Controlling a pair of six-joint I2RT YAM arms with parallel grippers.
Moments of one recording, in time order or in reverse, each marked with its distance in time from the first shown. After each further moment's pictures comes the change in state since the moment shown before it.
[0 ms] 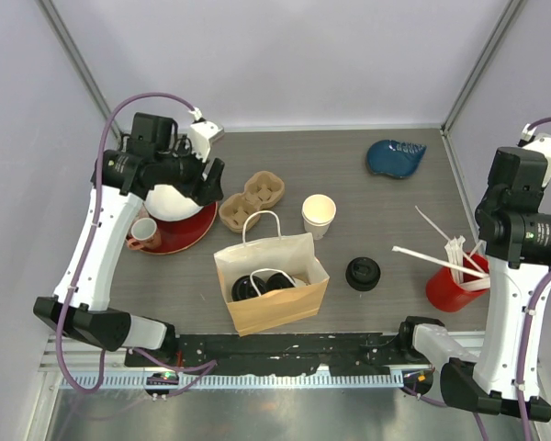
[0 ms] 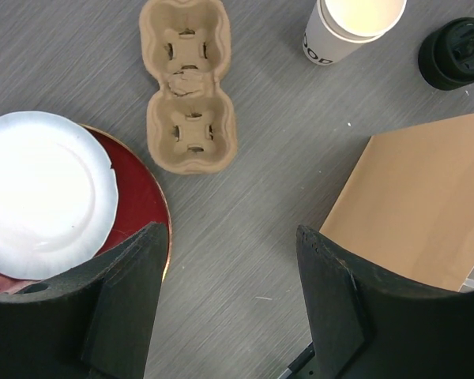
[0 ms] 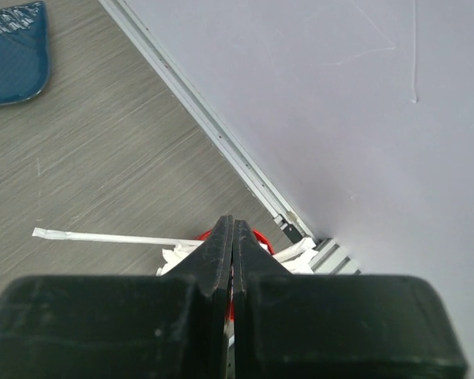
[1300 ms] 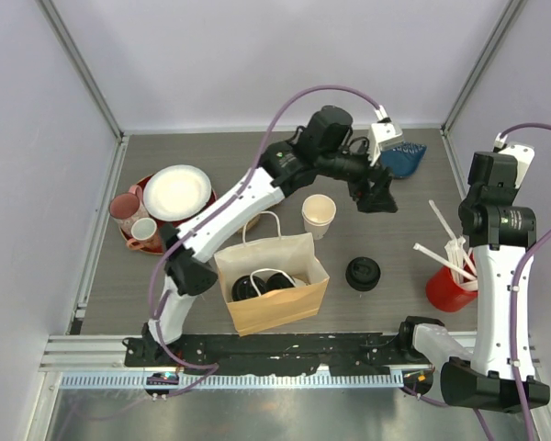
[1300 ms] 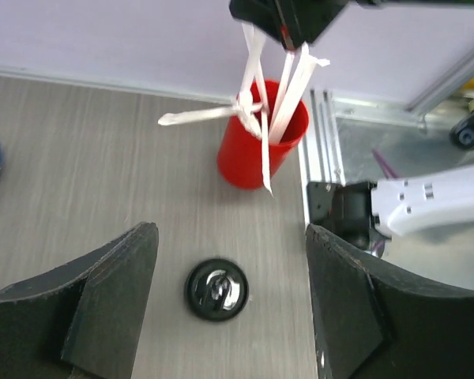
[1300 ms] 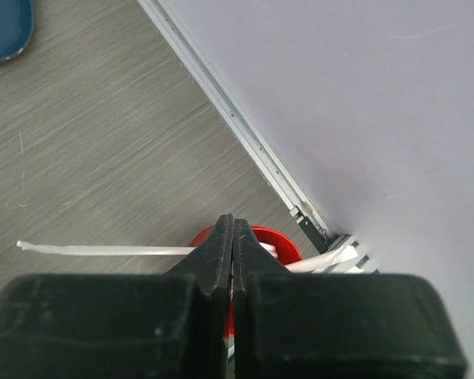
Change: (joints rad) left arm -0.678 0.678 0.676 0.428 0.226 -0.262; right arm 0.000 0.010 -0.224 0.141 -0.018 -0.003
